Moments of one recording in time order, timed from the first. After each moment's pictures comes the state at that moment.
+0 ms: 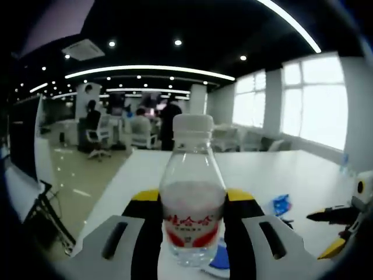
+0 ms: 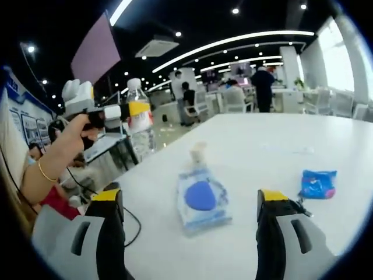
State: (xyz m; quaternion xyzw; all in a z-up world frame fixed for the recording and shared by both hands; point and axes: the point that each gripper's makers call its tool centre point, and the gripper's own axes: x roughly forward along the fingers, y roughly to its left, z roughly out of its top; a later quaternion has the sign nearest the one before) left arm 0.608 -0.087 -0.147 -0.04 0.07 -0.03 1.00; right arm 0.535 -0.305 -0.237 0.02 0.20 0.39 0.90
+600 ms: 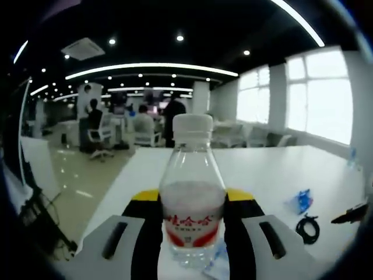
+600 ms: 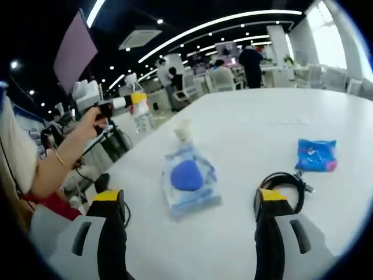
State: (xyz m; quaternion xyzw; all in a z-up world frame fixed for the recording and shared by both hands) left arm 0.676 -0.050 -0.190 -0.03 0.08 -0.02 1.00; right arm 0.544 -0.325 -0.286 0.04 0.27 0.37 0.89
